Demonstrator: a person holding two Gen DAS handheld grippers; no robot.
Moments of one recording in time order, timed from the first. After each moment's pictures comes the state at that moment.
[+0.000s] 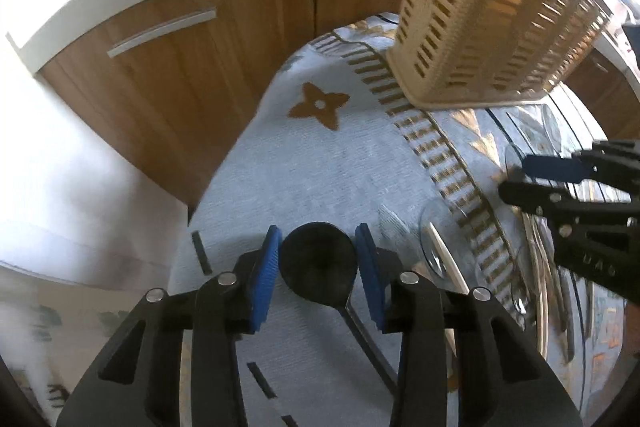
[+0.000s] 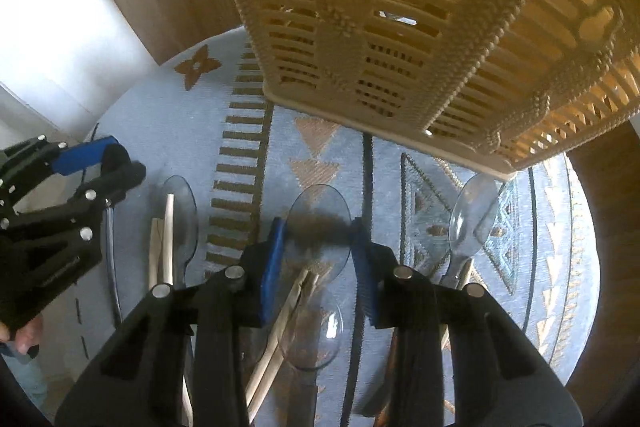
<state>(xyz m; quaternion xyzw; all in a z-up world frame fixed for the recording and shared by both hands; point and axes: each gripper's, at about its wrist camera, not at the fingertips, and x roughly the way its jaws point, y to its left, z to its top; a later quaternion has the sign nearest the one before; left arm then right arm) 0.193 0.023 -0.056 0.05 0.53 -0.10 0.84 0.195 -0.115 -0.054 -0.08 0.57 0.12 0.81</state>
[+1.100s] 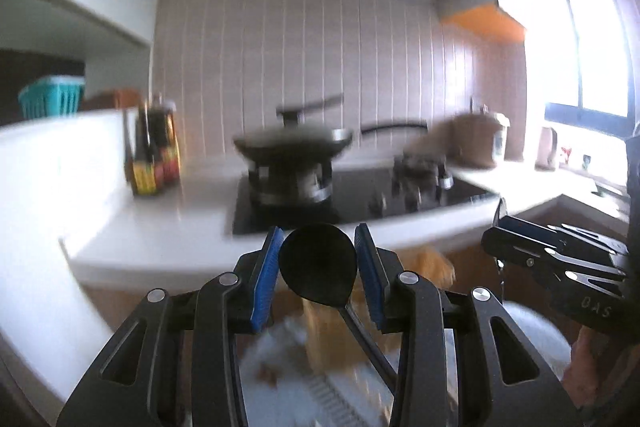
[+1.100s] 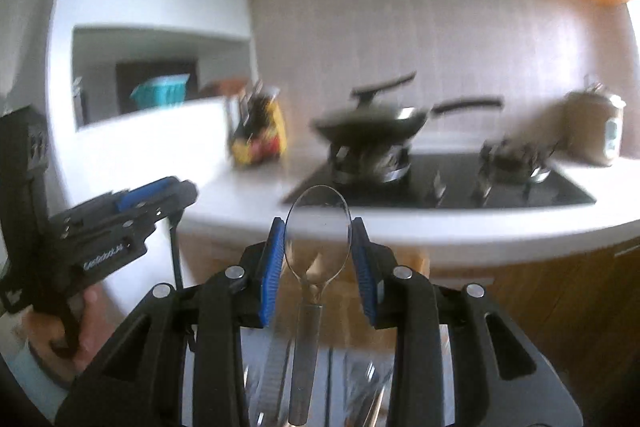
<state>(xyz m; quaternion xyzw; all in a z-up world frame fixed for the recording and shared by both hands) 0.108 -0.035 0.158 0.03 0.10 -0.14 0.98 0.087 -0.231 0.152 0.05 0.12 0.14 0.98</state>
